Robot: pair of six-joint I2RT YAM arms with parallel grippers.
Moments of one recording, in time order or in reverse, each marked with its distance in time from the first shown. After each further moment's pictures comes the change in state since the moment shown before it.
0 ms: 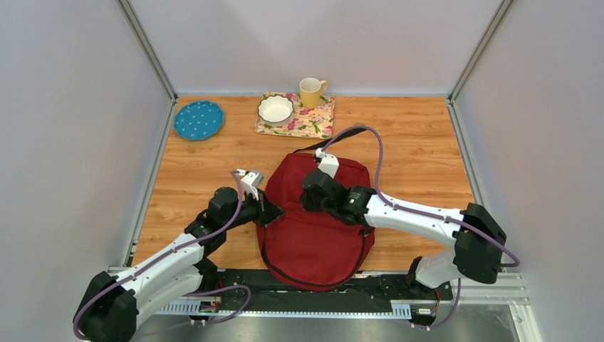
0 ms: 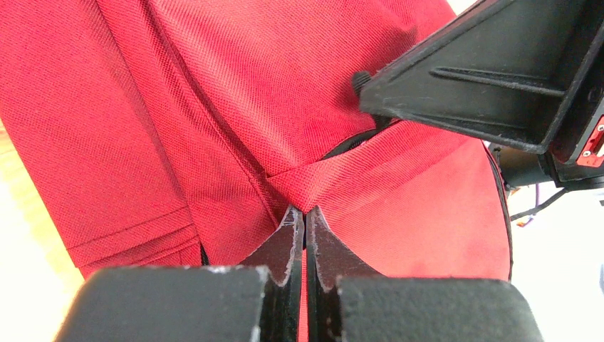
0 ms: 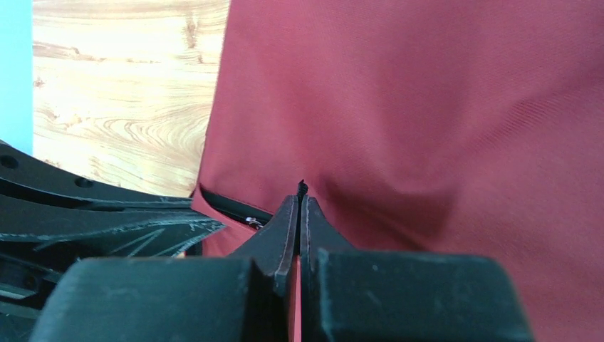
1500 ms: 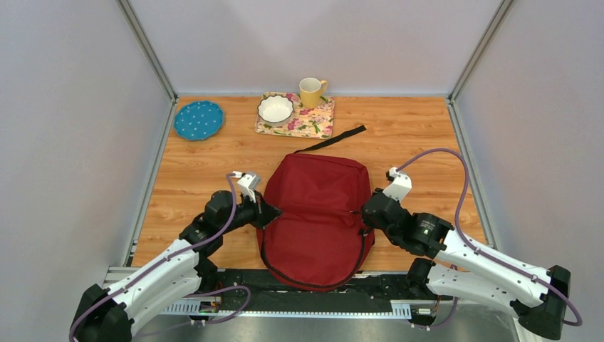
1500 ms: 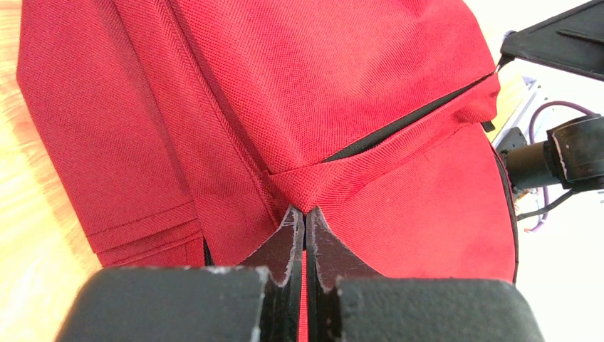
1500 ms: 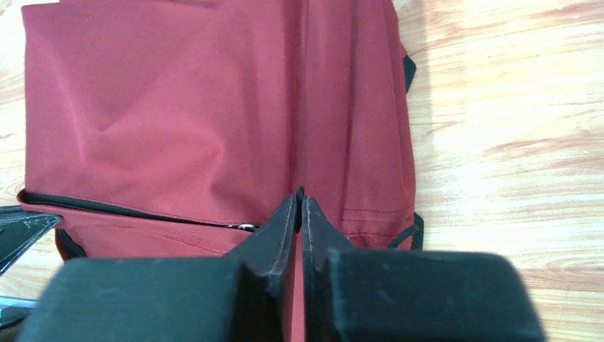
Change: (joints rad) left arm -0.010 -0.097 0.000 -0.093 -0.058 0.010; right arm -0.055 -0.621 -0.311 -0.378 0.243 0.093
